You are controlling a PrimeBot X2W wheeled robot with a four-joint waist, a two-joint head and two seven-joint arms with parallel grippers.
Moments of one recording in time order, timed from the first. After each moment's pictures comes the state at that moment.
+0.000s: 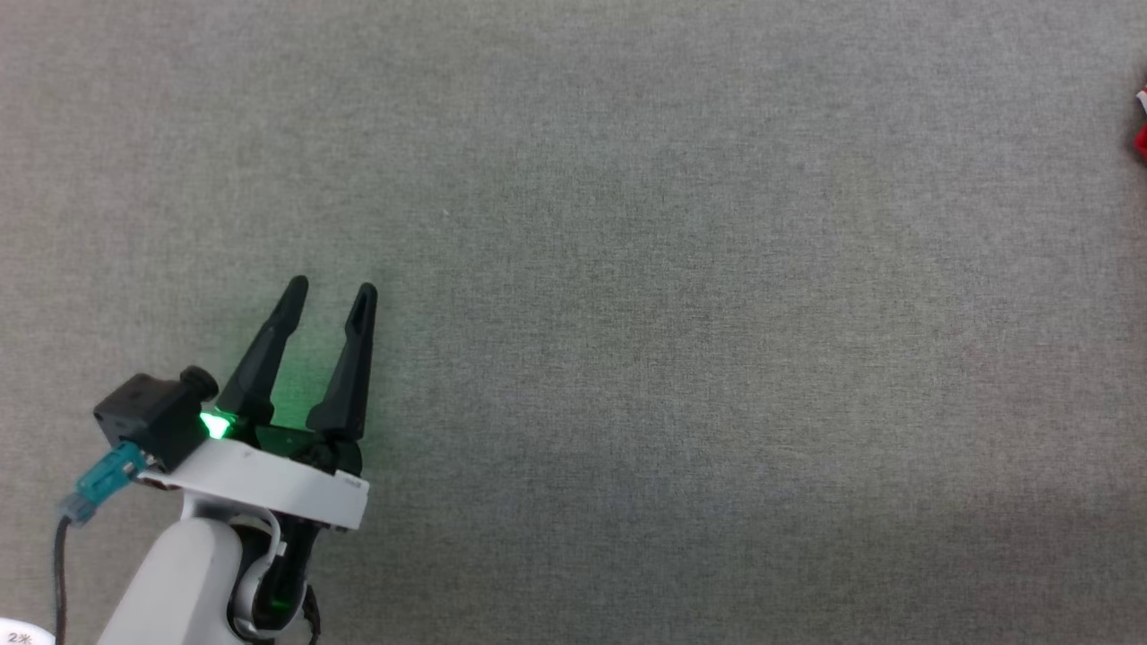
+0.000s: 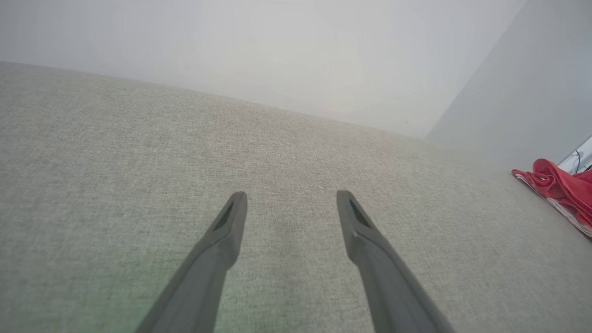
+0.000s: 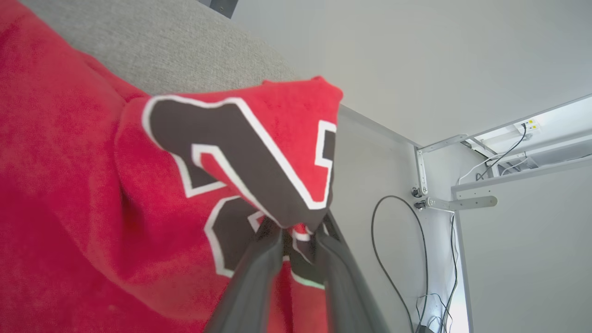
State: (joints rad) left arm -0.31 0.36 -0.22 0.13 -0.63 -0.12 -0.26; right arm -0.81 -0.83 0.14 0.70 0.20 0.13 0.29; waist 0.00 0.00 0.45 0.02
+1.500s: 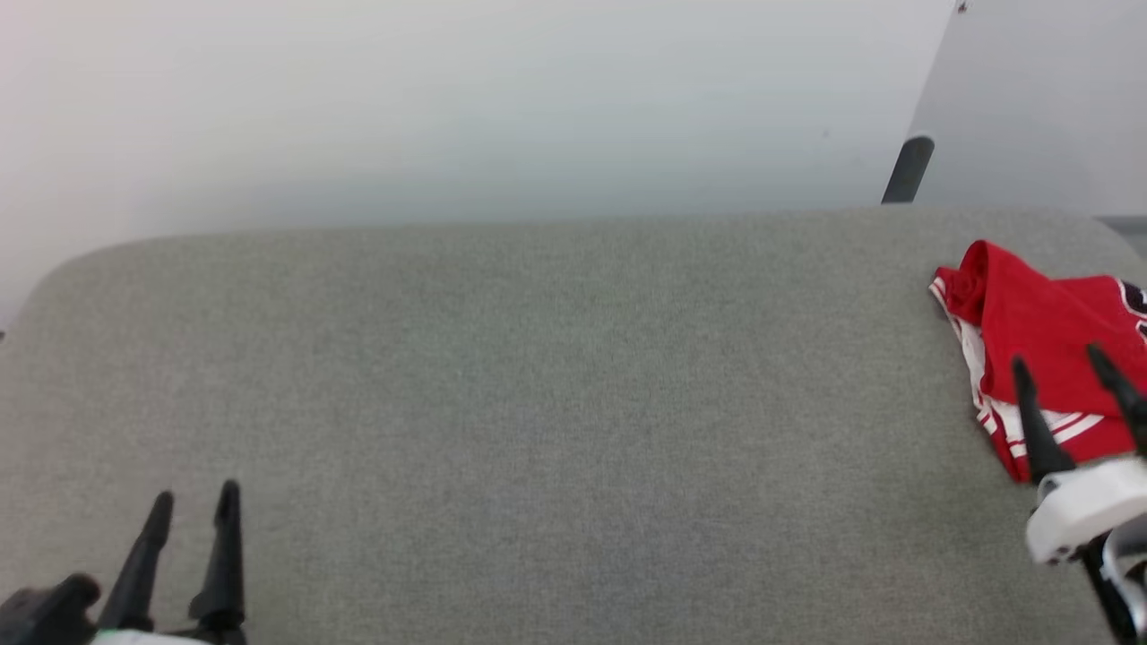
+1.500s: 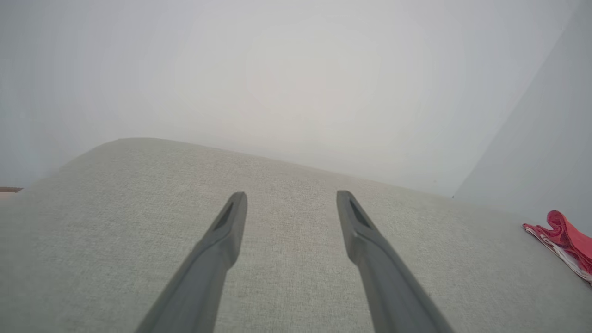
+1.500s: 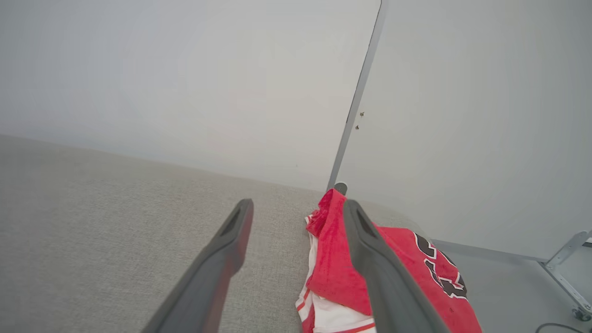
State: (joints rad) left arm 0.08 0.39 -0.01 0.08 -0.65 -0.06 -0.26; right arm -0.30 -0.37 0.05 0.43 0.20 0.13 -0.21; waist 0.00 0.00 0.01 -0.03
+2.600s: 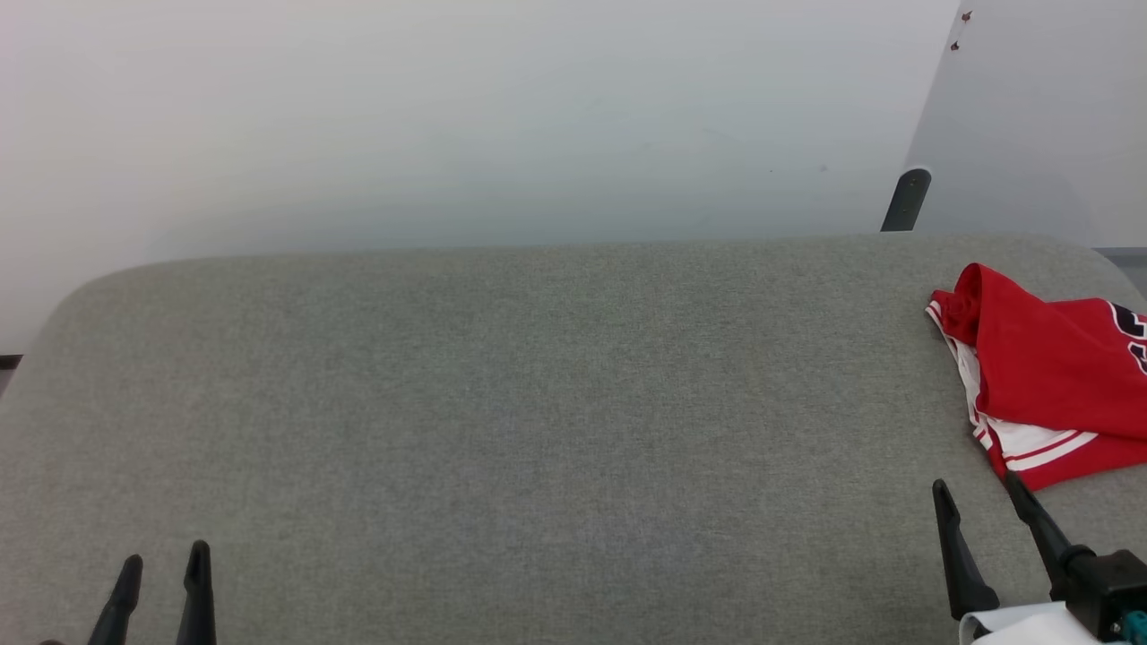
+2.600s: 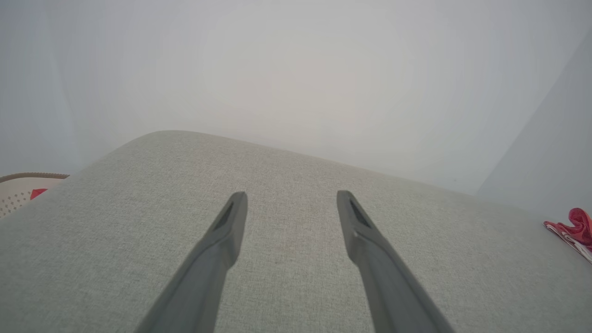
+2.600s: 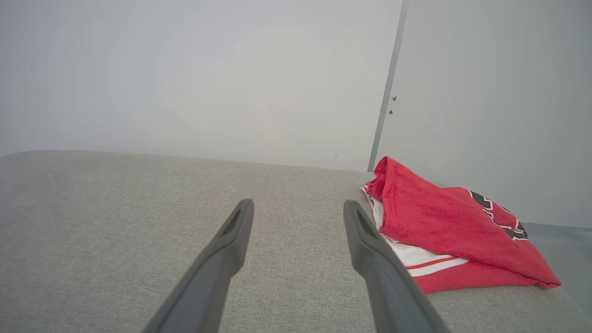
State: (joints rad) left arm 0.19 0.32 0.12 0.09 -0.57 -0.12 -0.26; right arm 0.02 -0.17 0.00 0.17 0.14 0.13 -0.26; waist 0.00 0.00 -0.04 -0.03
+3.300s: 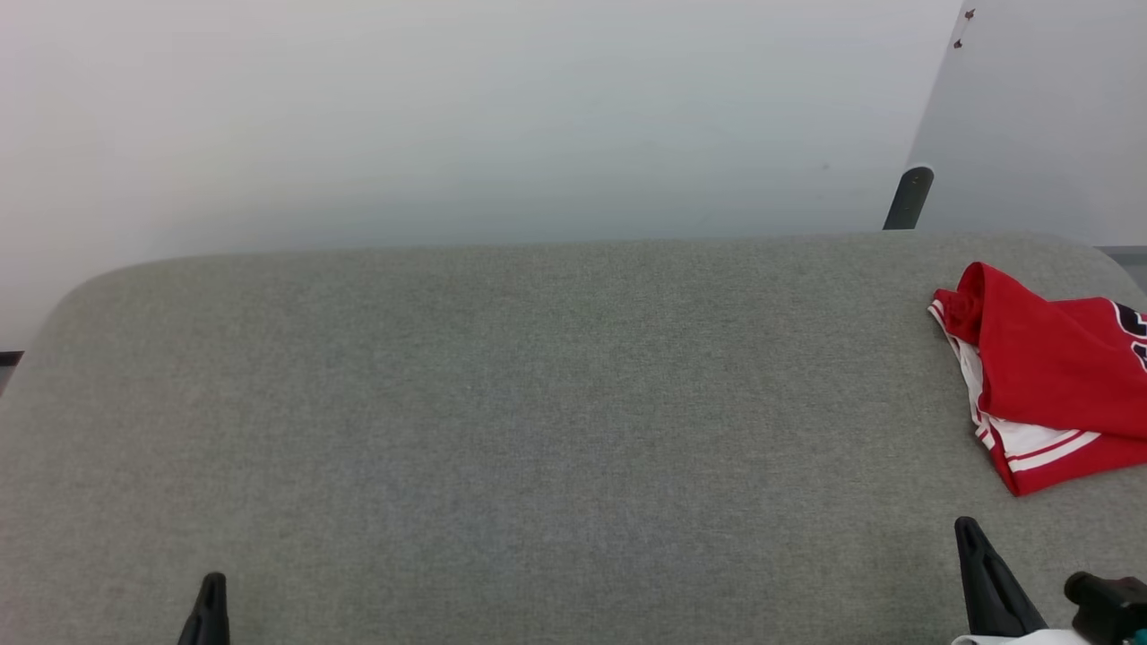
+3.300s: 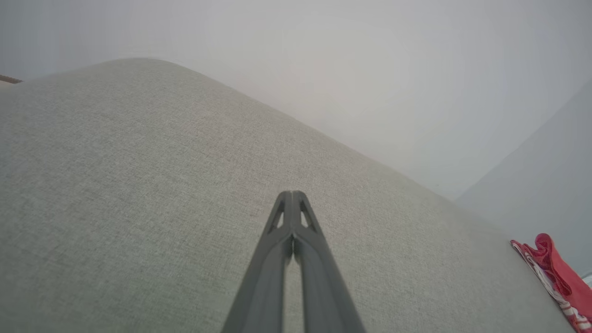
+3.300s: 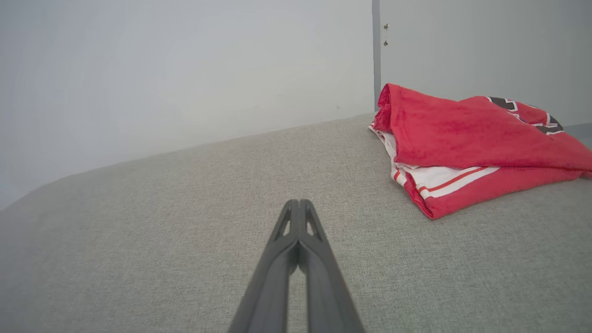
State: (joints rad) left arm 0.18 0.23 0.10 0.16 -0.70 -0.13 -0.21; right arm 0.05 -0.13 0.00 0.23 0.34 0.13 -0.20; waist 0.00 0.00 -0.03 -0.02
